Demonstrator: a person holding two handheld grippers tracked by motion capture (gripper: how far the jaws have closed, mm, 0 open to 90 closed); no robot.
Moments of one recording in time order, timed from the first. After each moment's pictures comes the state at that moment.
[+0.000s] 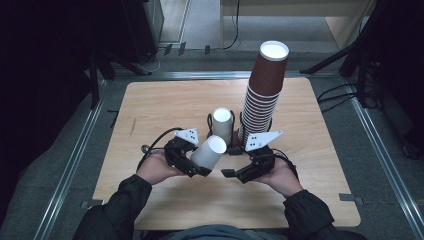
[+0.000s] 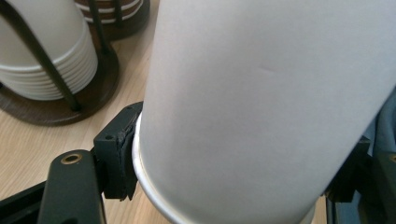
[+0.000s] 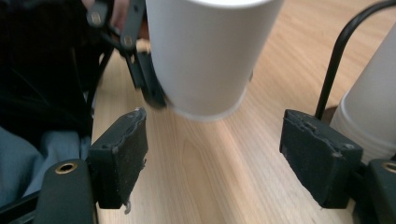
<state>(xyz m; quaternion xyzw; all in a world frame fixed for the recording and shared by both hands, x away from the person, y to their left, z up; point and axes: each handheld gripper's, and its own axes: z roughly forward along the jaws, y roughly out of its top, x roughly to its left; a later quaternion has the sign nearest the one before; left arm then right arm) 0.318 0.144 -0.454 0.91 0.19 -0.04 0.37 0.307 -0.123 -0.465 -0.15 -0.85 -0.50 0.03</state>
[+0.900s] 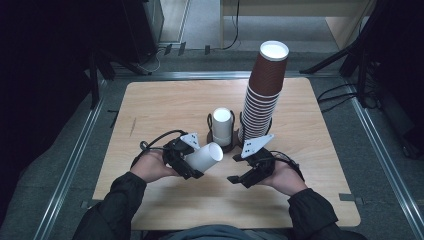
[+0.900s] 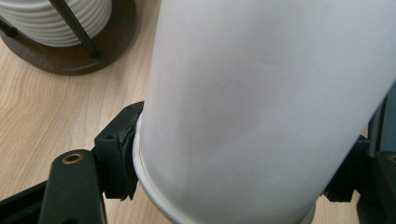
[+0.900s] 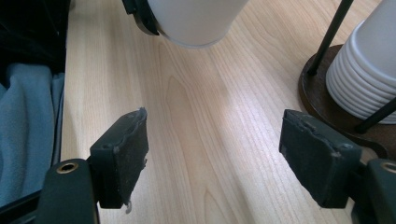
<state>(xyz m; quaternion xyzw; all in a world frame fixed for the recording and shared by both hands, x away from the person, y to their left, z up) 0.320 0.142 -0.464 0.95 0.17 -0.01 0.26 0.308 -0.124 -0.478 -0.13 -0.91 -0.40 0.01</state>
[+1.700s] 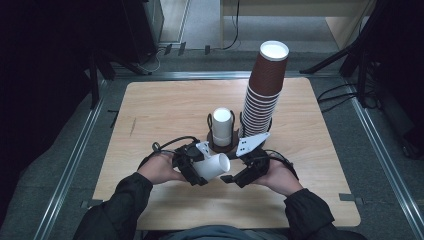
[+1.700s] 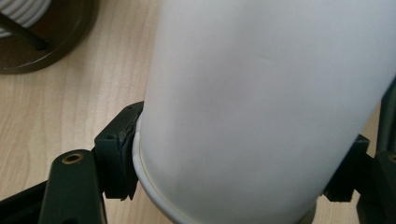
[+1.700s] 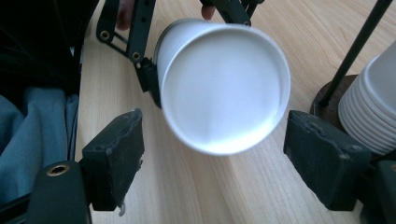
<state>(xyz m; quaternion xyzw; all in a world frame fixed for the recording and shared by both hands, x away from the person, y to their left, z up) 0.317 0.114 -0.481 0.97 0.14 -0.04 0.20 0.306 -0.108 -0.471 -0.13 -0.89 -0.43 0.02</state>
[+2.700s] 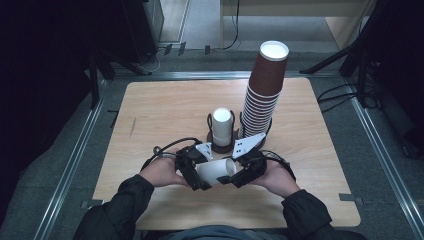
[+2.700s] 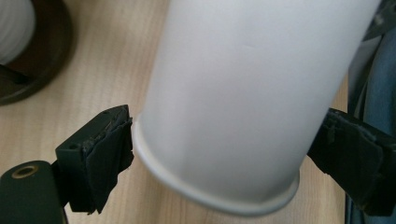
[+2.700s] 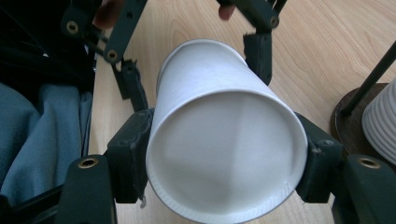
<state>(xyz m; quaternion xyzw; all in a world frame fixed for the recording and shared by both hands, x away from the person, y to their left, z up) 0.309 0.113 -0.471 0.96 0.13 -0.04 0.25 0.303 -0.102 -0.470 -0.10 -0.90 -0.43 0.04</state>
